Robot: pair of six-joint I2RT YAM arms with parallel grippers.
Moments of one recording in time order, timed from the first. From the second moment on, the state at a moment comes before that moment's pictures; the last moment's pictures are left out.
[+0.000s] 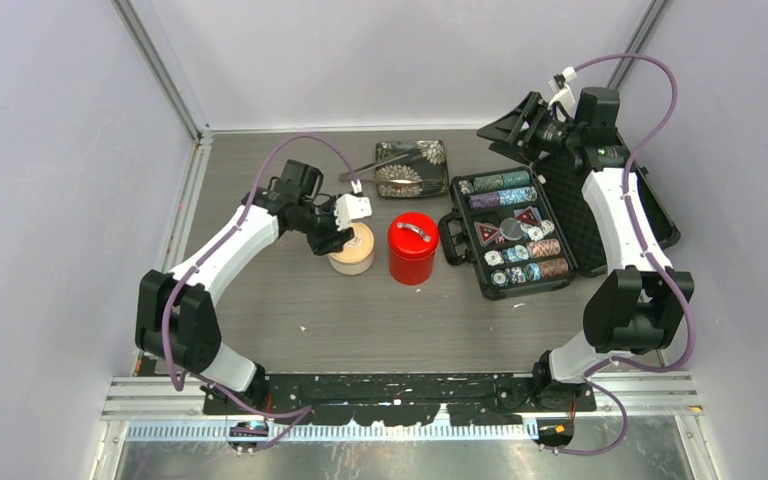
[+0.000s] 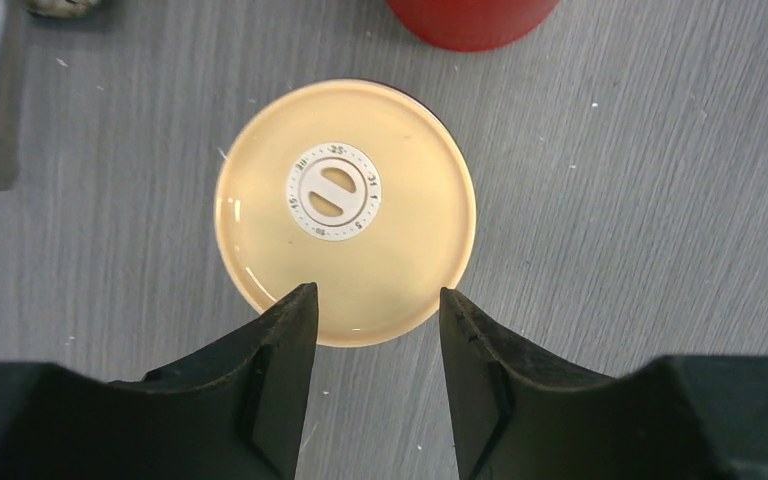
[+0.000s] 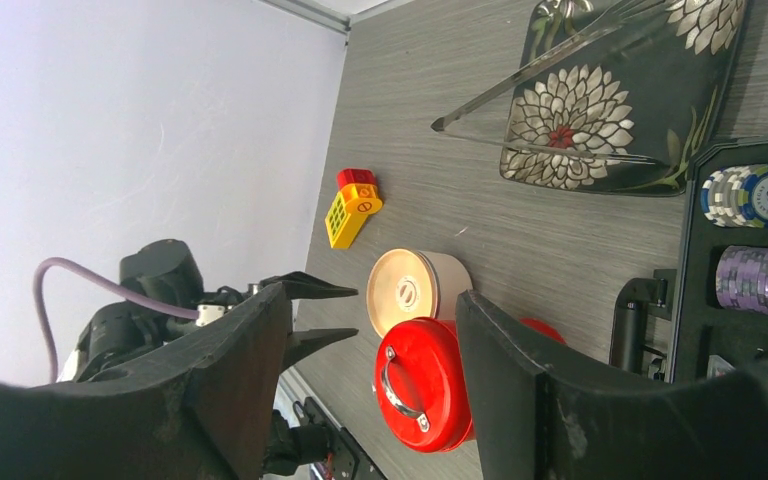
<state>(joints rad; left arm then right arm) -0.38 1.50 1.21 -0.72 0.50 0.88 -0.07 1.56 1.49 -0.33 -0.83 0.69</state>
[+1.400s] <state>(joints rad) -0.41 1.62 1.28 -0.71 0.50 0.80 -0.07 1.54 1.49 -0.34 -0.83 0.67</state>
